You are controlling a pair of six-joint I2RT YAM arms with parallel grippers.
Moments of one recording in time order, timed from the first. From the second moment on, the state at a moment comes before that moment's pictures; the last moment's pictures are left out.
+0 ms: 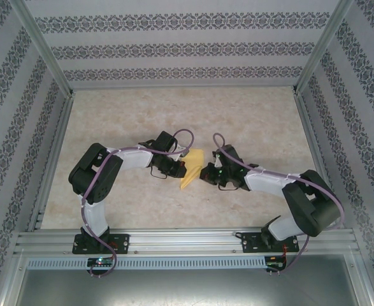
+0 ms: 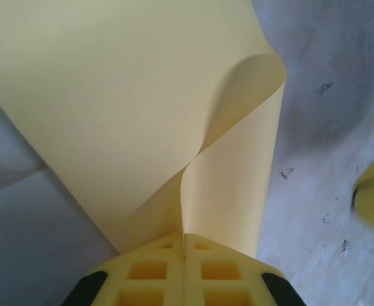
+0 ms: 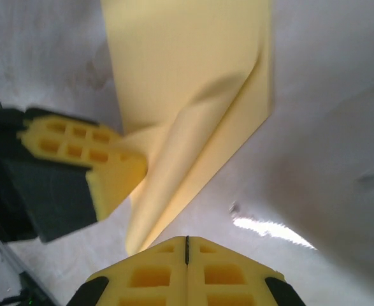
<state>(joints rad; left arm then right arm) -0.56 1.89 1.05 -0.31 0.54 -0.24 0.59 1.46 0.57 0.03 -0.41 0.94</state>
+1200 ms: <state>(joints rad) -0.56 1.91 1.07 -0.31 0.56 -0.23 0.75 1.68 0.50 0.51 -0.41 1.21</state>
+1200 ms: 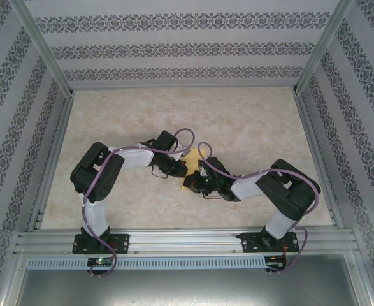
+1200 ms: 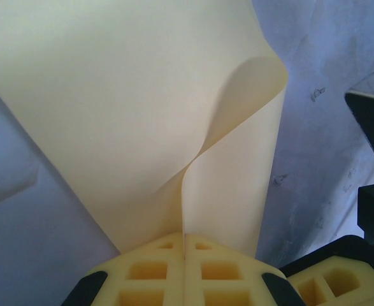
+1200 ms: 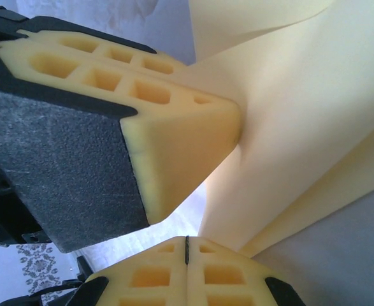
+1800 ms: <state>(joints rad) -0.56 1.91 1.07 -0.31 0.56 -0.23 0.75 1.70 0.50 0.52 -0.44 1.22</state>
